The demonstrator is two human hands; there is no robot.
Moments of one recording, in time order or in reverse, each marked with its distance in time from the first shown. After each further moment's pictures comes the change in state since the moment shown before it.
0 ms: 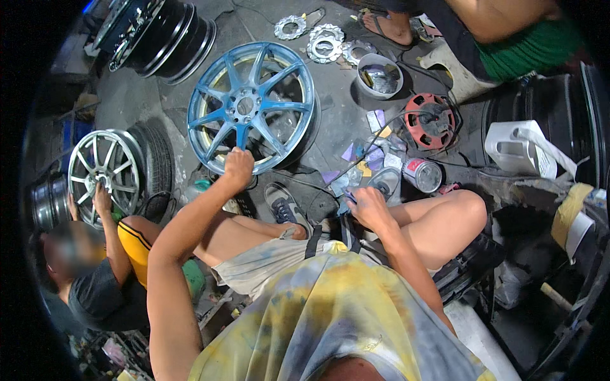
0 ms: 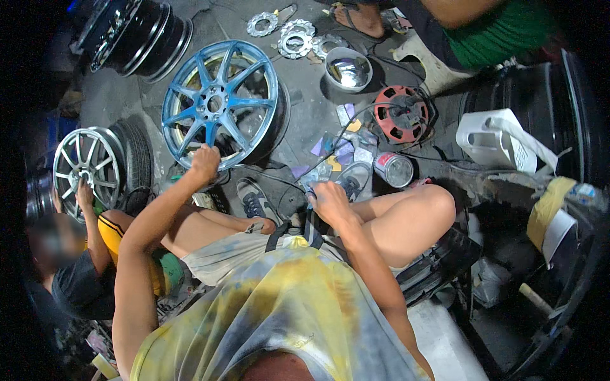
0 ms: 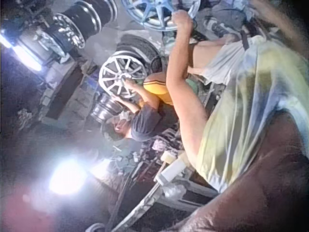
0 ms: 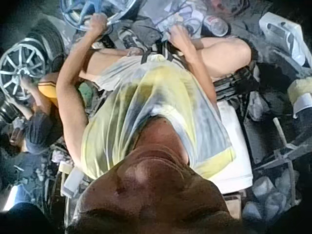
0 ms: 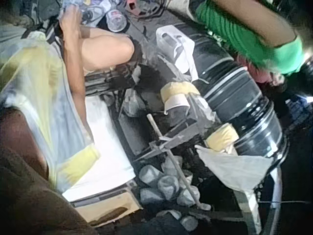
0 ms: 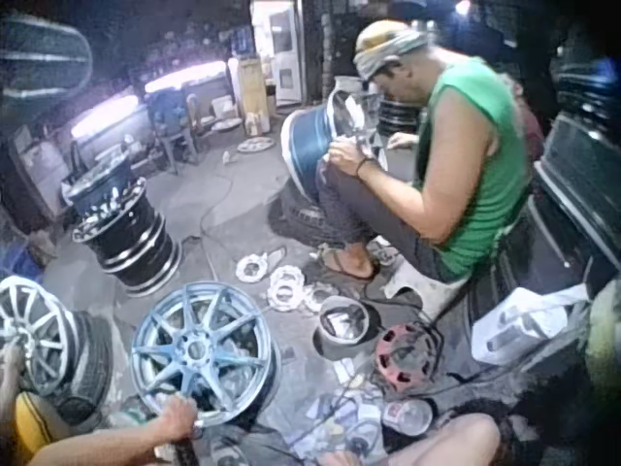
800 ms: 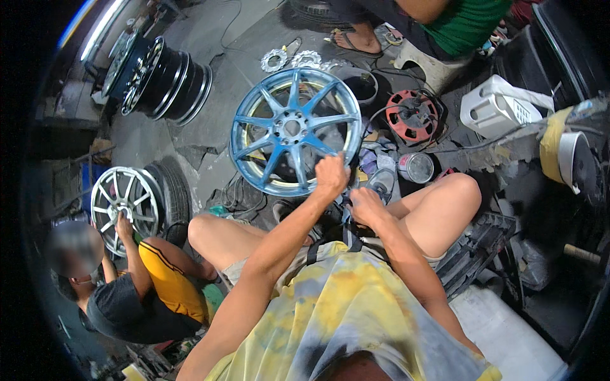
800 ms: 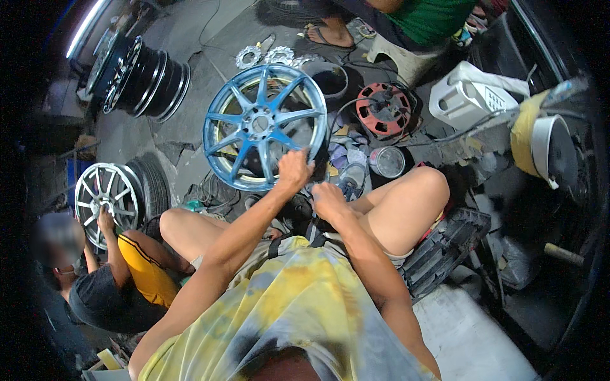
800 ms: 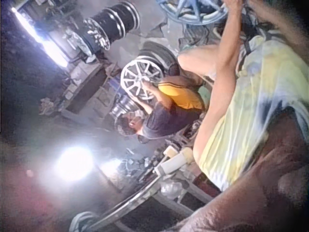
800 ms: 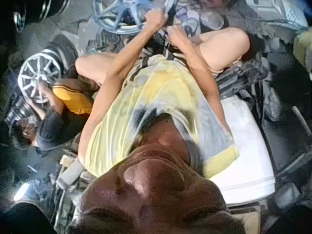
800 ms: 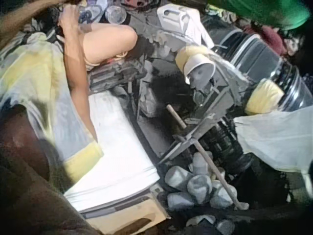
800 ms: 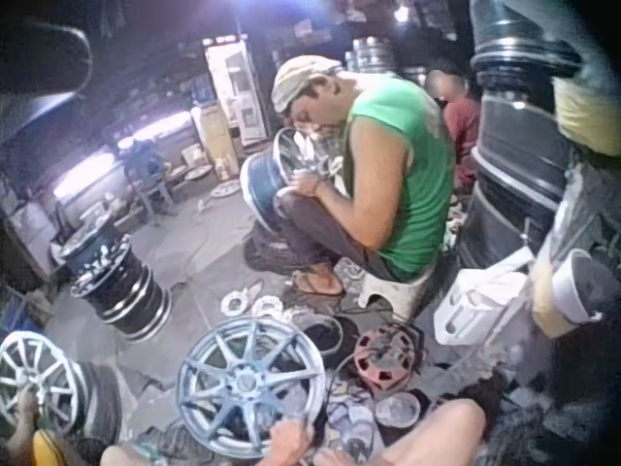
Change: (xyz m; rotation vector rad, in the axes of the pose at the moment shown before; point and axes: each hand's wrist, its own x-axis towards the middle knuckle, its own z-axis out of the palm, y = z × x) left_hand -0.005 0.238 -0.147 -0.749 0.383 0.098; right_hand -0.026 0.022 0.007 -0.087 0.006 0.038
